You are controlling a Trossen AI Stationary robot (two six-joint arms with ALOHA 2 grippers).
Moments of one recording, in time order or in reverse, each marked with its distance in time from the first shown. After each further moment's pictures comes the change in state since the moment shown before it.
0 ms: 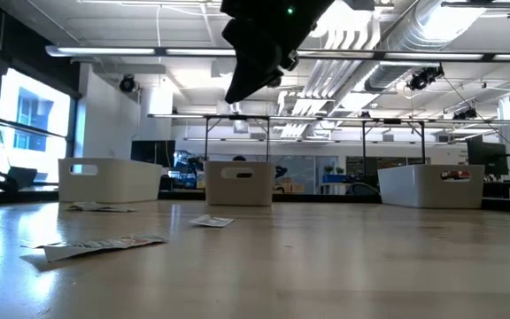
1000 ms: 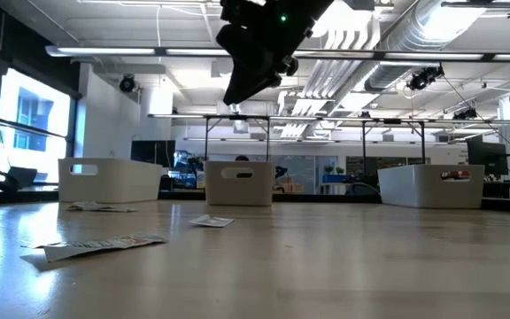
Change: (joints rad) left arm -0.108 0.192 0.002 -0.010 -0.328 -0.019; right arm -0.043 0.000 0.000 0.034 -0.009 0.039
